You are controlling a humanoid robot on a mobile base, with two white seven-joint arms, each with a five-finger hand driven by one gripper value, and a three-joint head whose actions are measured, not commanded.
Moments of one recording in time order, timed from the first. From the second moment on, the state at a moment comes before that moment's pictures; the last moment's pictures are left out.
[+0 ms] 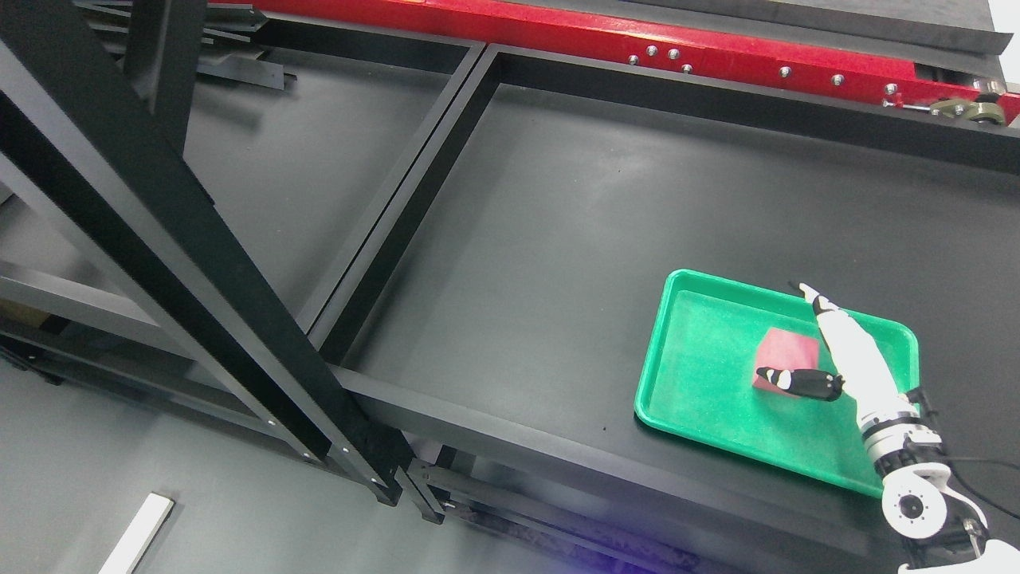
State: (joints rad) left arm 0.00 0.00 0.06 -0.08 0.00 -0.10 -0.08; right arm 0.00 -0.23 0.03 -1.50 0.68 -0.07 0.13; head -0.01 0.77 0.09
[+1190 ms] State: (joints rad) left arm 0.00 0.00 0.06 -0.08 0.00 -0.10 -0.08; right arm -0.03 -0.29 0.10 -1.33 0.71 -0.05 0.09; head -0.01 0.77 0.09
